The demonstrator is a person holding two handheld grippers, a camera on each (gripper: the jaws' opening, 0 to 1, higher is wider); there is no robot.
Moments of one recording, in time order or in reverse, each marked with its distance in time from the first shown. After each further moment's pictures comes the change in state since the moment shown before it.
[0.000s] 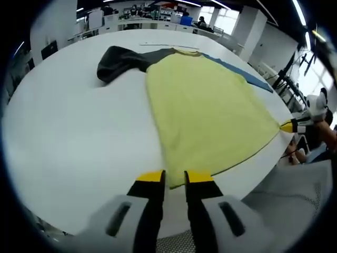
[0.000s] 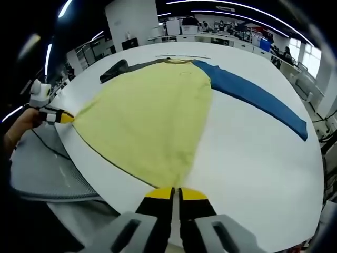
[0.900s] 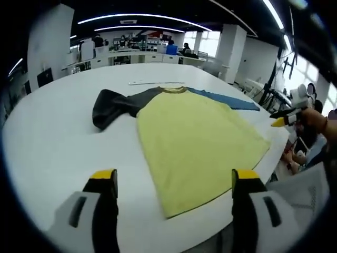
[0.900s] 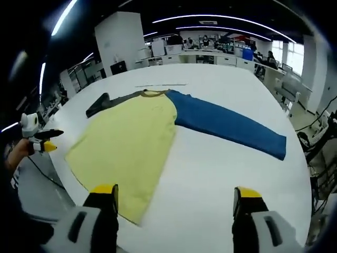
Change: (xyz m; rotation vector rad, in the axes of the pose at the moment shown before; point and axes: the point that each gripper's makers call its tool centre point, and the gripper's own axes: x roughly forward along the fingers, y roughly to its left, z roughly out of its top) left arm -0.024 -0.024 0.063 0.108 -0.256 -0.056; right arm -0.030 -0.079 0.068 0.083 -0.178 -0.070
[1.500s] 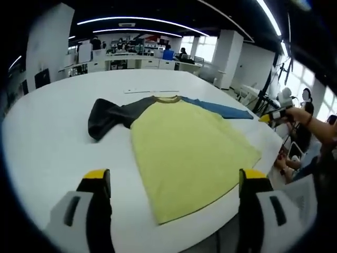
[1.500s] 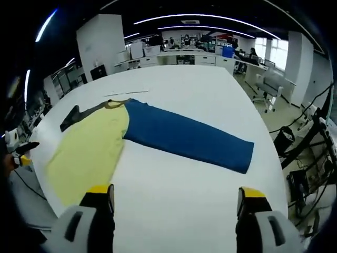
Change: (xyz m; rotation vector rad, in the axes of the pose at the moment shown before) left arm -0.005 -0.010 0.024 -0.014 -0.033 -0.047; right arm 0.000 -0.095 0.022 0.067 0.012 -0.133
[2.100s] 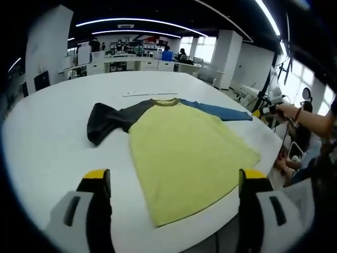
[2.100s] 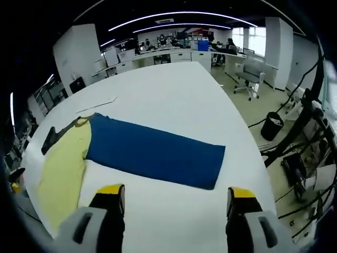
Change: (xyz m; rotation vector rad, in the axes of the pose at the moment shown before) left arm -0.002 -0.002 0.006 0.009 -0.001 0.011; right arm 0.025 -0.061 0.017 0.140 0.017 -0.087
